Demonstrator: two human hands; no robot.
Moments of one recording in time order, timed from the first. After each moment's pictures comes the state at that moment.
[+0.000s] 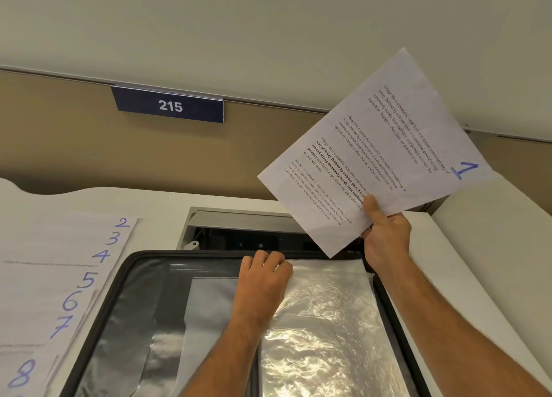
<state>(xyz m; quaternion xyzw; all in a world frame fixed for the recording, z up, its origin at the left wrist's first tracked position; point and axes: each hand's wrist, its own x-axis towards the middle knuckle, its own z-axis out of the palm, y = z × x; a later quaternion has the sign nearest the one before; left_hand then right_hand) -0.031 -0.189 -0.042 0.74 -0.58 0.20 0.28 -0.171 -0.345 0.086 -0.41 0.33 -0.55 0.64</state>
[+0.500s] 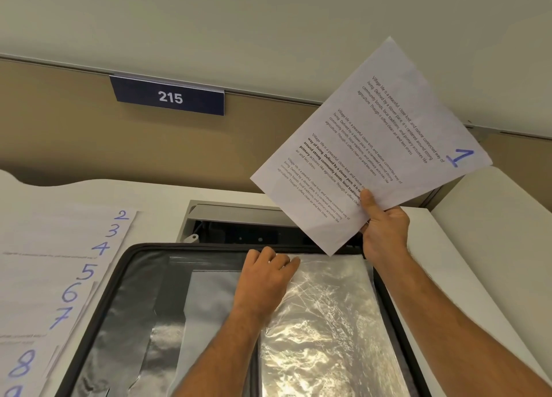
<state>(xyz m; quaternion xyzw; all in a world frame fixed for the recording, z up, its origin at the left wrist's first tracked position) -0.032 -0.187 -0.041 0.72 -0.62 0.18 0.25 -0.166 -0.340 0.088 -0.43 0.35 -0.55 0.62</state>
